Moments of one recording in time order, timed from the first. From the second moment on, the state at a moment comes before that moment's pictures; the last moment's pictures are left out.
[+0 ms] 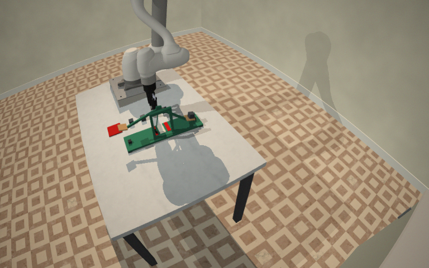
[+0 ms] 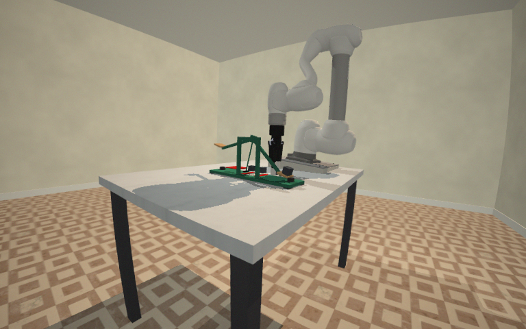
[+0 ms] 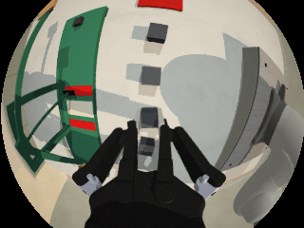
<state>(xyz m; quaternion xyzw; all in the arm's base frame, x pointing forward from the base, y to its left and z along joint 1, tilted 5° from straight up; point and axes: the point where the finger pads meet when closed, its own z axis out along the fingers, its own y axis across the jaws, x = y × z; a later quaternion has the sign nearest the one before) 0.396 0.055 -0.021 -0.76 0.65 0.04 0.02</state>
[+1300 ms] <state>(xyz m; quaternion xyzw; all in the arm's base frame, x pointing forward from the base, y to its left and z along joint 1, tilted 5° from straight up) 0.396 0.053 -0.001 -0.76 0.65 0.04 0.02</state>
